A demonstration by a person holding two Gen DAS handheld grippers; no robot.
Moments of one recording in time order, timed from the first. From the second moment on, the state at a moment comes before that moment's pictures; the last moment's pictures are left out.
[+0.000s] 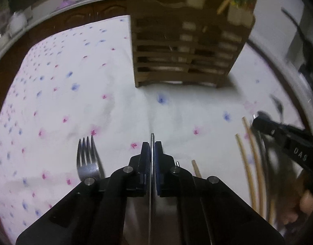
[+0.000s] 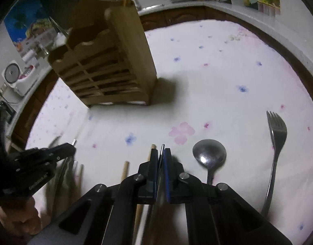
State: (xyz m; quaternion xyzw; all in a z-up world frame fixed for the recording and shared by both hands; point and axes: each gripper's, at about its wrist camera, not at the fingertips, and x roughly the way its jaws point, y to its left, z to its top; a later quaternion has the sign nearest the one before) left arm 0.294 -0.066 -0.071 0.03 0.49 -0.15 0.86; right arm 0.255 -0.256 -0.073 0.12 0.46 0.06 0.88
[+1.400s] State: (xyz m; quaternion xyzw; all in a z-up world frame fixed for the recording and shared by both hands) left arm 0.172 0.004 0.092 -0.09 0.27 -0.20 0.94; right arm 0.151 -0.254 0.094 0.14 0.24 0.11 0.95
